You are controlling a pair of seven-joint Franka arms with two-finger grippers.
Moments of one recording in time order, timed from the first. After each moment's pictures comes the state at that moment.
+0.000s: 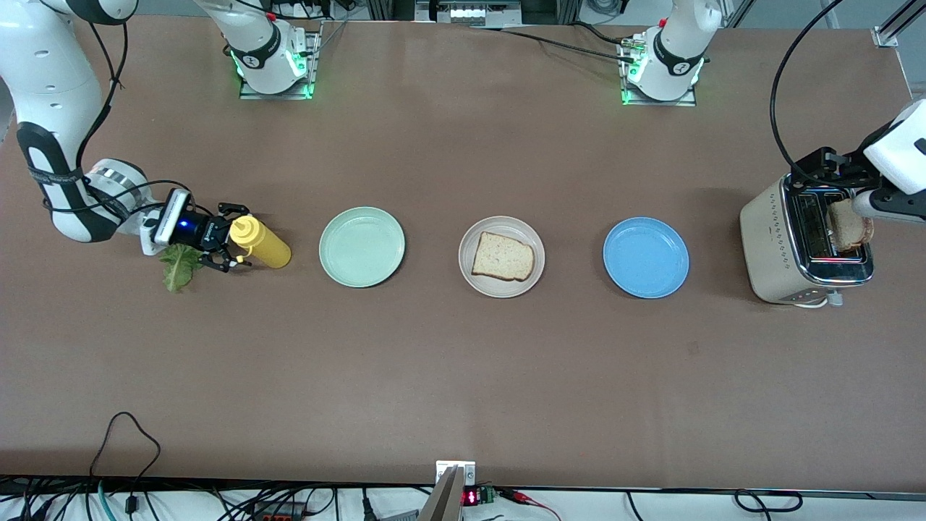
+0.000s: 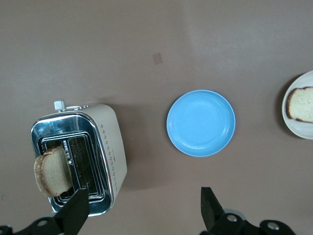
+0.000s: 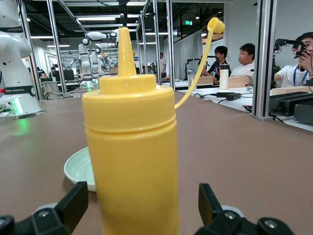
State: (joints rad) left arm -0.06 0.05 0.07 -1.58 0.03 1.58 0.14; right arm -0.18 0.71 -0.19 -2.09 1.44 1.52 -2.75
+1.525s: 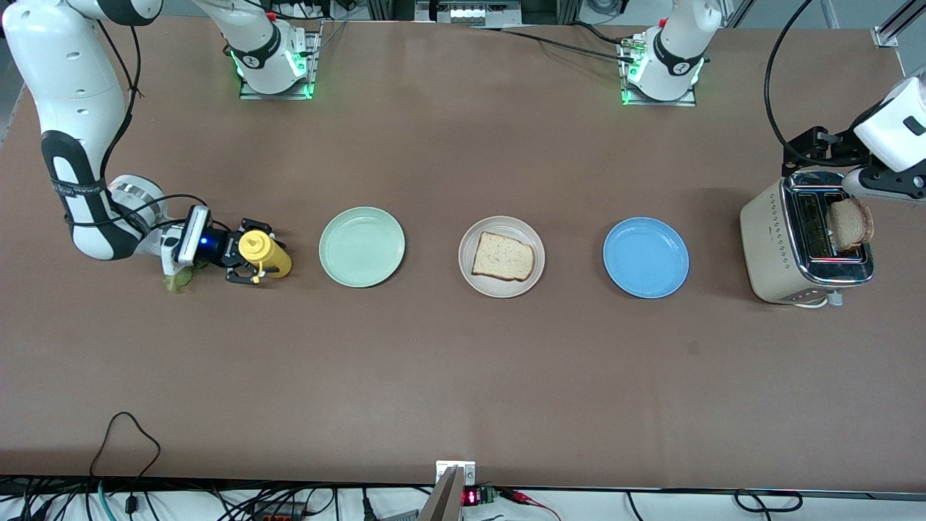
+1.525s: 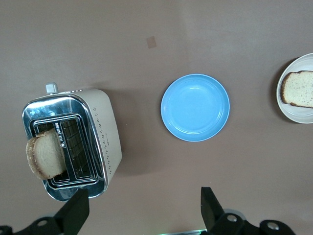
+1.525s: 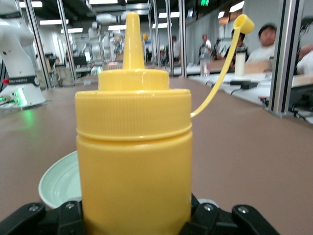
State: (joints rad) left arm -0.08 0.00 0.07 -1.61 0.03 1.51 0.14; right arm -0.04 0.69 -0.20 -1.97 1.44 1.62 -2.58
